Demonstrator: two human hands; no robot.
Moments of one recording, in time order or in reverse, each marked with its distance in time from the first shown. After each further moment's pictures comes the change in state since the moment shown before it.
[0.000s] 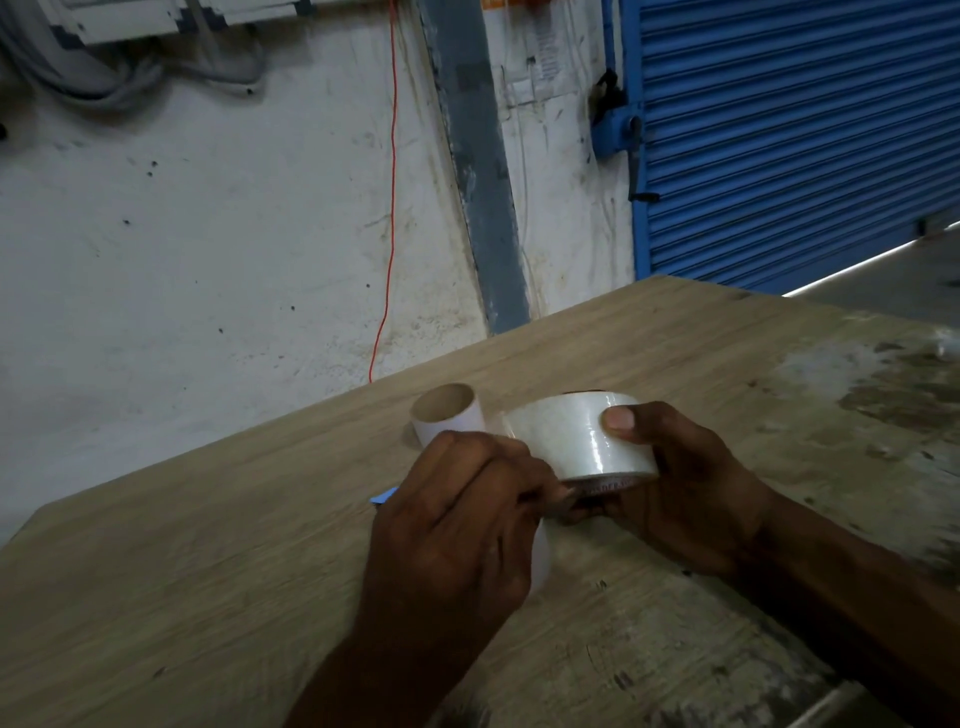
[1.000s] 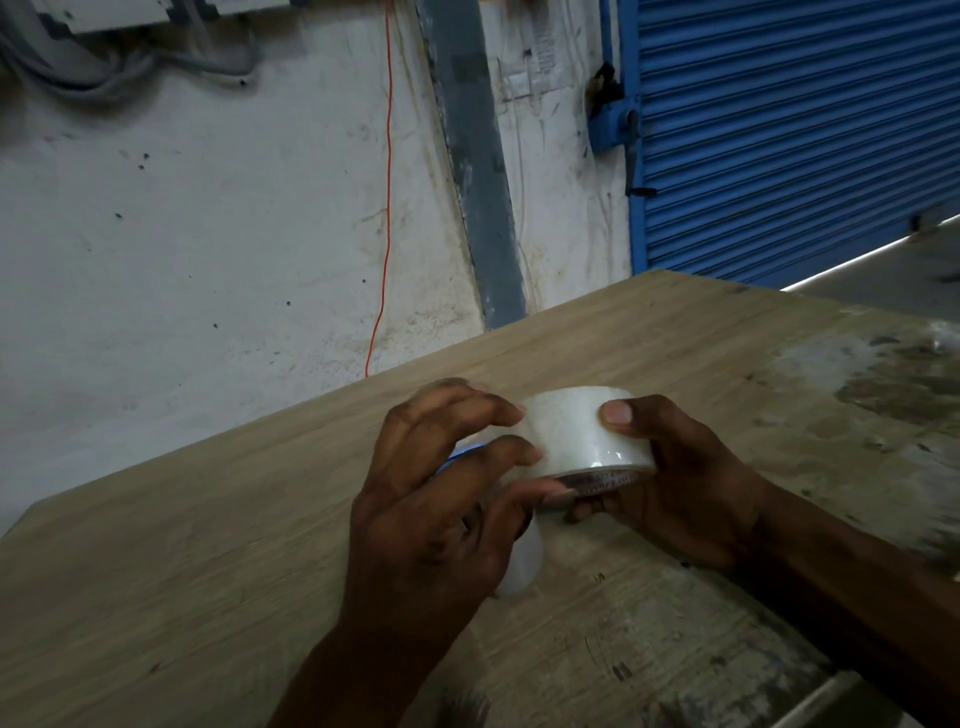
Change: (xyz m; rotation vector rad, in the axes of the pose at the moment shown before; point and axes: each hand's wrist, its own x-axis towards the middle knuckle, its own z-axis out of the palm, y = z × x) left_hand 0.002 -0.011 -0.004 -0.146 0.011 -0.106; right_hand 0.000 0.000 0.000 0.006 -0.054 0.012
